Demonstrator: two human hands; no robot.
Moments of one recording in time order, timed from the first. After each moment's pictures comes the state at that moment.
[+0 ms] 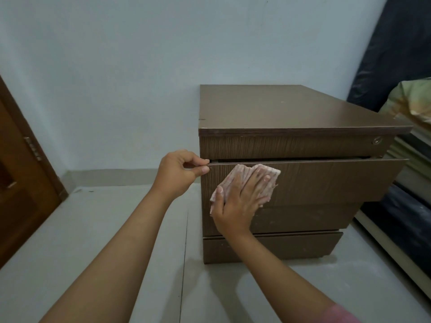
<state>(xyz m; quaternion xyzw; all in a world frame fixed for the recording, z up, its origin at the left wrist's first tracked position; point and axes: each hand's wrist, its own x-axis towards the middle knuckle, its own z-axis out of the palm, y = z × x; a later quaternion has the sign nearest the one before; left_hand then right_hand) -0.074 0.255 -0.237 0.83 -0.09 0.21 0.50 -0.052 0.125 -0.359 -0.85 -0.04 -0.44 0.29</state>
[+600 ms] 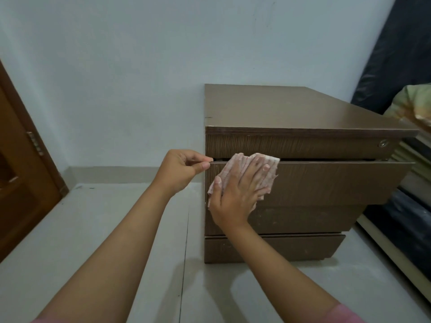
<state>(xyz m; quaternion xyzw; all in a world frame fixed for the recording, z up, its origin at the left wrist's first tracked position) -0.070 0.266 -0.240 0.79 -0.09 0.14 0.59 -0.052 0.143 -0.335 -0.85 -0.03 -0.44 0.28</state>
